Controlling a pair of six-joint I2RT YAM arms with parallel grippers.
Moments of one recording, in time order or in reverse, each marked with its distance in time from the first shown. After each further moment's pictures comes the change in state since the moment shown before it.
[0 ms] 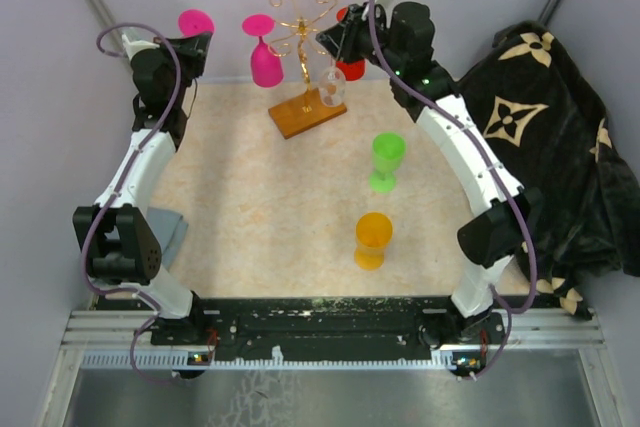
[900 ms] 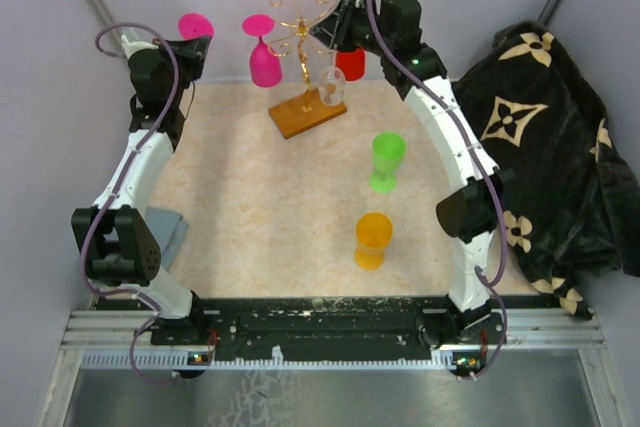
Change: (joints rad) left arm 0.014 -0.008 -0.001 -0.042 0.026 0.018; right arm -0.033 0.249 0.325 -0.160 -0.101 0.149
